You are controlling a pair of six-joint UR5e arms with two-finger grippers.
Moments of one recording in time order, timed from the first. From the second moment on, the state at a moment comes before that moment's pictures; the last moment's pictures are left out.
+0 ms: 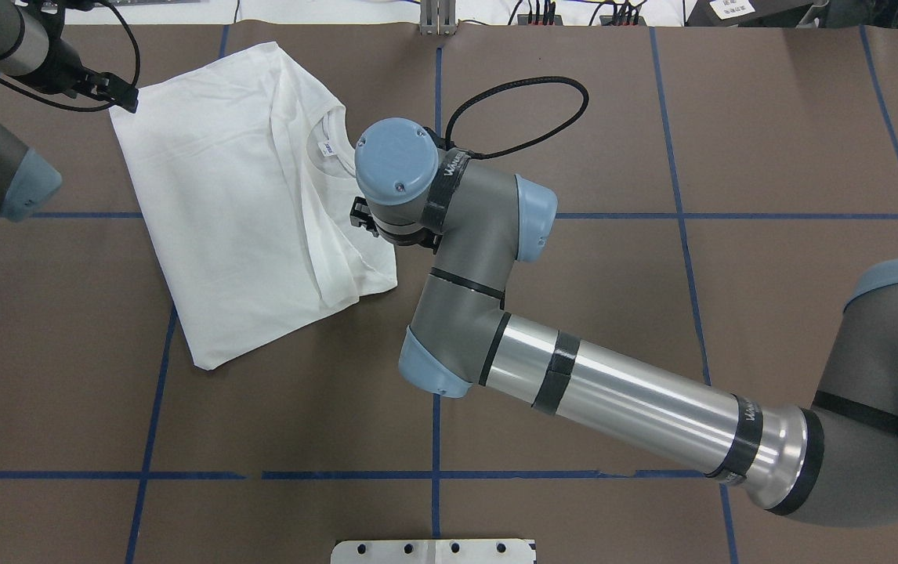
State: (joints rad) left arm -1.11 -2.06 -1.28 -2.09 -2.03 -0.54; right arm 0.51 -0.56 1.20 -1.39 1.74 1.52
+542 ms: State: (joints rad) left arm -1.10 -2.05 -1.31 -2.09 -2.03 -0.60; right arm 0.46 -0.54 1.13 -1.32 1.70 1.61
